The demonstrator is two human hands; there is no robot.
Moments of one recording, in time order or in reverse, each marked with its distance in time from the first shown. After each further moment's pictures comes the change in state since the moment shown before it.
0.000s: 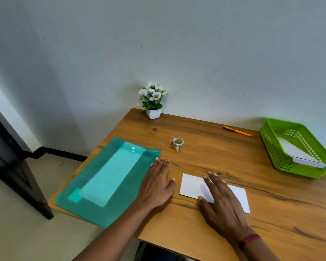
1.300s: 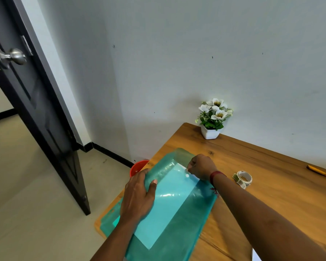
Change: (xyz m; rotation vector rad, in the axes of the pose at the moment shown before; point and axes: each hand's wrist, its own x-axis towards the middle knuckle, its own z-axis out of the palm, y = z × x) left_hand -0.007 -0.190 -0.074 -0.197 0.448 -0.482; right_hand 0.300 -0.184 0.085 0.236 -0.404 0.001
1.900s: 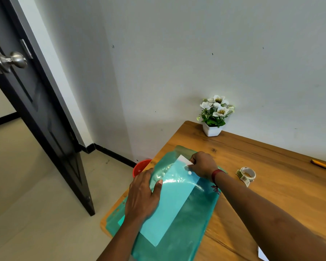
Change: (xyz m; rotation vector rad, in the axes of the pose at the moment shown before) left_hand -0.002 0.001 -0.002 0.039 -0.047 0.031; right_hand 0.001 -0.005 0.009 -0.018 0.045 -0.038
